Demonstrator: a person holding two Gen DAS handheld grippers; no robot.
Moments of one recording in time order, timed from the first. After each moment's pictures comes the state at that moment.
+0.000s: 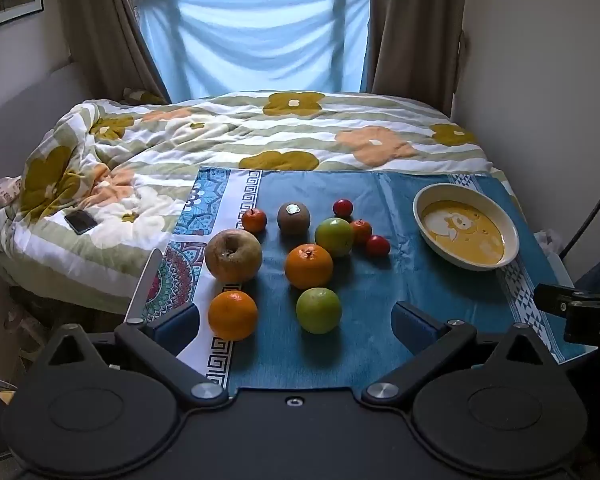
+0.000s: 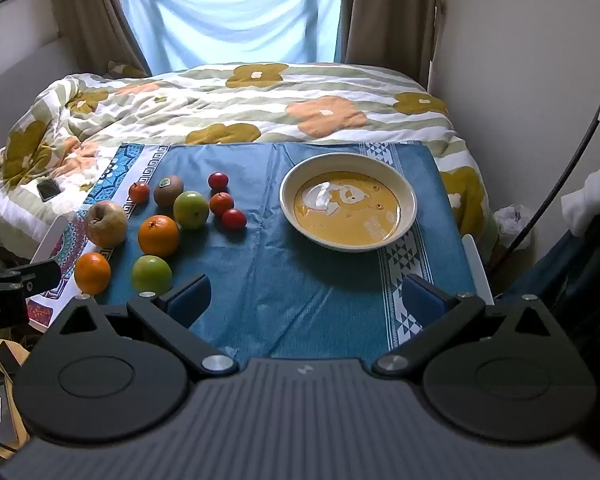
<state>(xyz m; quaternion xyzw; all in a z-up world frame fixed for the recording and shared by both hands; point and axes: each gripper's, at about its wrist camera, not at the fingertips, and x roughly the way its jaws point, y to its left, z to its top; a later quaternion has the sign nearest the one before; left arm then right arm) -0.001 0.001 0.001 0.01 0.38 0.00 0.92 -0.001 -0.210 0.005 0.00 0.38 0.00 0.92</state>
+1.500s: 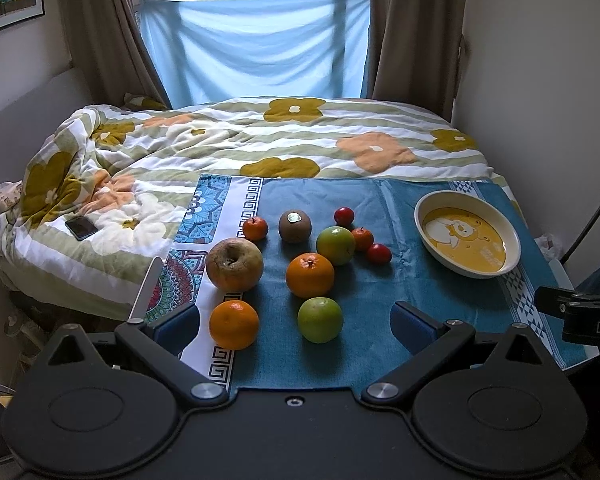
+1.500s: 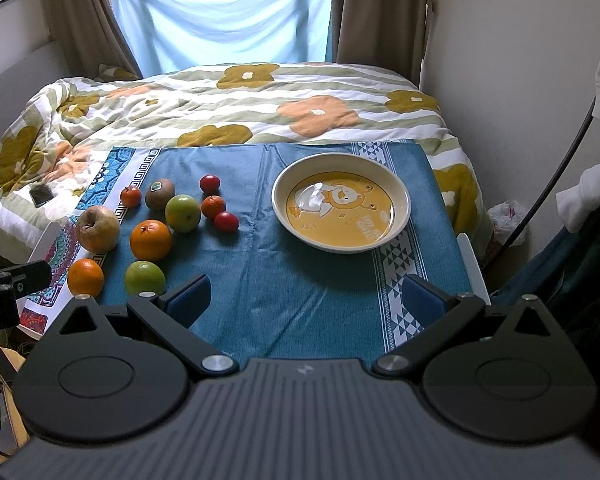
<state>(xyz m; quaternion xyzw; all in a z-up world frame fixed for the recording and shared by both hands) 0.002 0.000 -0.001 0.01 0.38 0.00 0.93 -0.001 -0.213 0.003 0.01 0.38 -0.01 0.92</state>
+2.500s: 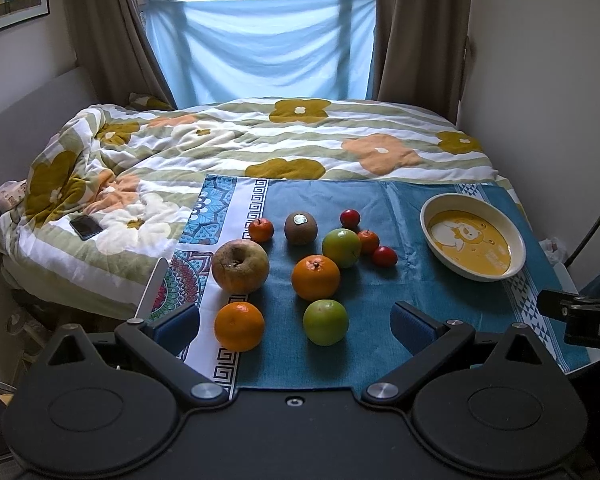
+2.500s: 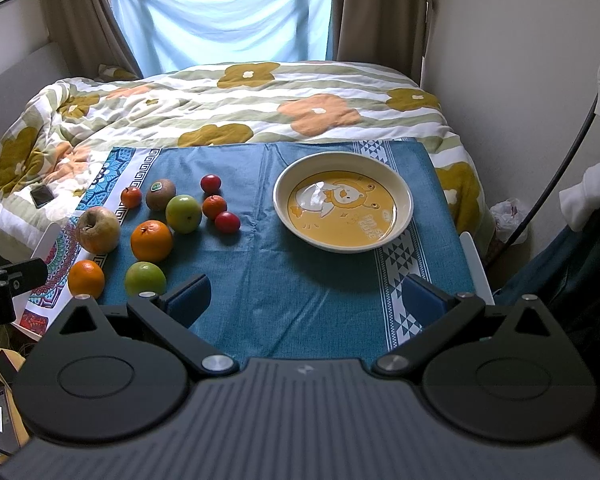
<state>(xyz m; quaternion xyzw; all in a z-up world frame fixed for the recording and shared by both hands) 0.001 0.010 0.001 0.01 0.38 0.00 0.93 -0.001 -0.214 0.003 0.01 0.38 -0.01 0.92</state>
